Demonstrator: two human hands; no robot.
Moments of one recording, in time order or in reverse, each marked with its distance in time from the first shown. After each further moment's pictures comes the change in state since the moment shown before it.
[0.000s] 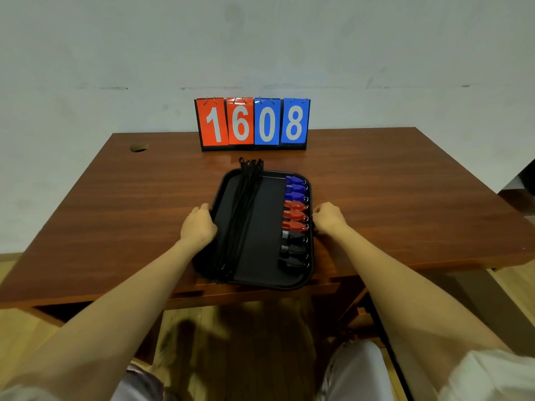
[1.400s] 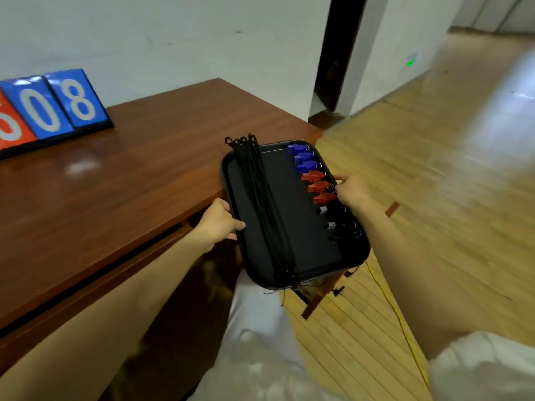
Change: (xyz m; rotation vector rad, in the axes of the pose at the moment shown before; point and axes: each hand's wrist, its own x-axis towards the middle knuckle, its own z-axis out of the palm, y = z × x) left_hand -0.222 0.244 0.127 -0.491 -0.788 0.306; right_hand -0.236 0.292 -0.171 0.352 0.537 0.456
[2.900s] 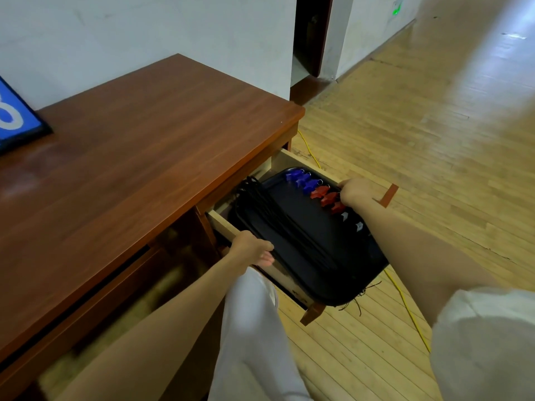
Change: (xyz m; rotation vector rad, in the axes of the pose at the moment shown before) left_hand 0.060 -0.006 0.109 -0.130 -0.161 -0.377; right_hand 0.100 0.068 0.007 -0.376 -0.117 0.201
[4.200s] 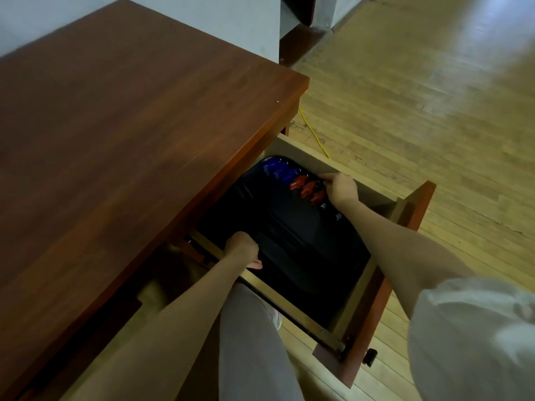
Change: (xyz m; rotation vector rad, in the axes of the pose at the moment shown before) left_hand 0.159 0.017 0.004 0.058 0.133 -0.322; right_hand 0.149 0.003 0.091 0.113 0.159 -0.130
